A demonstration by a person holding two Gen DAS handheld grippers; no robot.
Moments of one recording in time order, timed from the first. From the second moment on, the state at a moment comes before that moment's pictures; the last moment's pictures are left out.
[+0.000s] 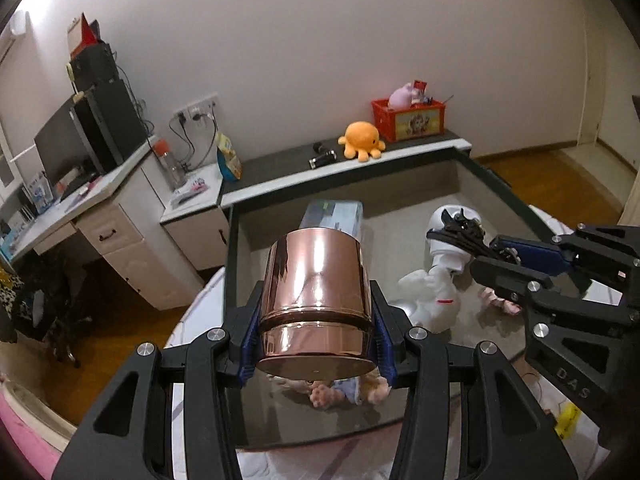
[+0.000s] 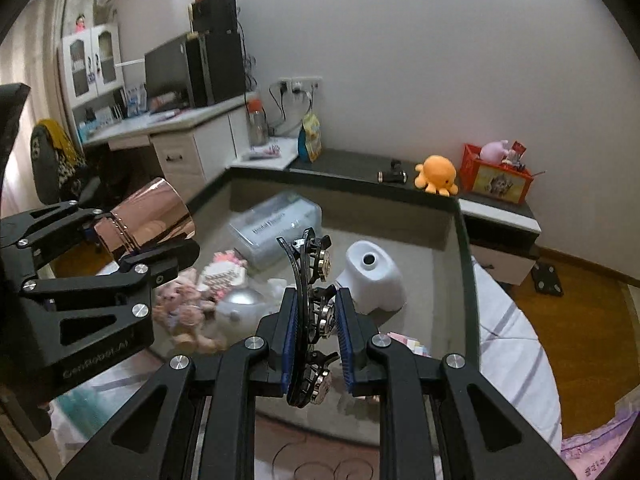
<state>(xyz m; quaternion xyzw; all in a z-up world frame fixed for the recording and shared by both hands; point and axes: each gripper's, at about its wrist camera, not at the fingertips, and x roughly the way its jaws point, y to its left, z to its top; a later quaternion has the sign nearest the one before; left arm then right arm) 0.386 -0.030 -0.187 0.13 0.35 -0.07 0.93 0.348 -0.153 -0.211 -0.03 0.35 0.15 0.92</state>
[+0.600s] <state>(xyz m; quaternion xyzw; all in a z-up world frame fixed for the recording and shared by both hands) 0.294 0.000 -0.119 0.09 0.22 -0.03 0.97 0.285 -0.171 -0.149 0.00 0.27 0.14 0.95</state>
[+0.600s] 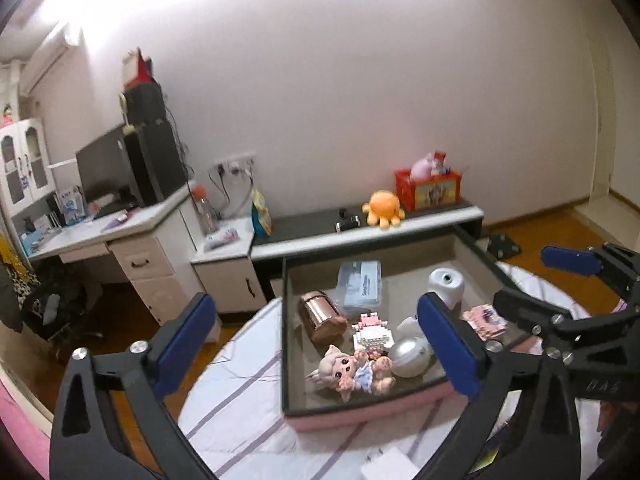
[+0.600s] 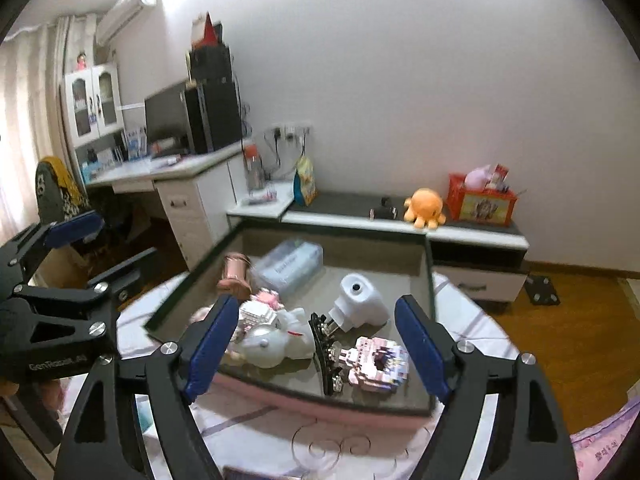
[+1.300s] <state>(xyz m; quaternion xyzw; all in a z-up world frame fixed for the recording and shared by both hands) 0.065 0.033 -0.086 0.02 0.09 0.02 1.00 0.071 -0.179 -0.094 -0.01 0.10 0.07 0.99</state>
